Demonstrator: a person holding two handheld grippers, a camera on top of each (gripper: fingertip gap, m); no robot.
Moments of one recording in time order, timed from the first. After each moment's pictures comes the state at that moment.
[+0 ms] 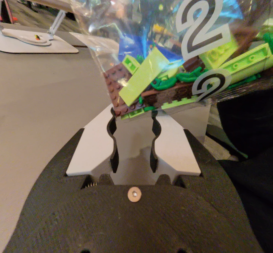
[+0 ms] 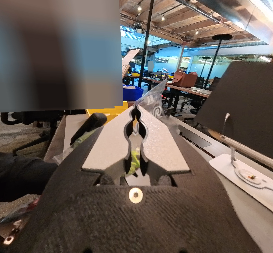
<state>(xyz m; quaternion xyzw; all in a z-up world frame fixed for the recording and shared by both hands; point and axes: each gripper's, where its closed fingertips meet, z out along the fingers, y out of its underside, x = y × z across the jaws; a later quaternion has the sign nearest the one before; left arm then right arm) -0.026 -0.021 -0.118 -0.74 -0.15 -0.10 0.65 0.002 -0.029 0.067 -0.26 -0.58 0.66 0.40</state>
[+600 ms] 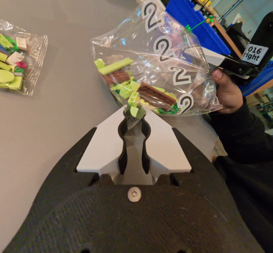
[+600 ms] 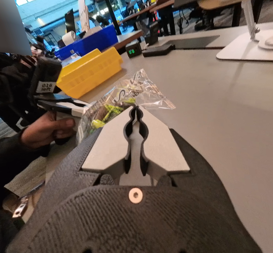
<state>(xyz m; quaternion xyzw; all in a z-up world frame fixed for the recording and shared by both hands) -0.076 -0.063 -0.177 -0.78 -0.29 -0.14 0.53 -0.062 0.045 -0.122 -0.50 -0.57 0.61 0.23</state>
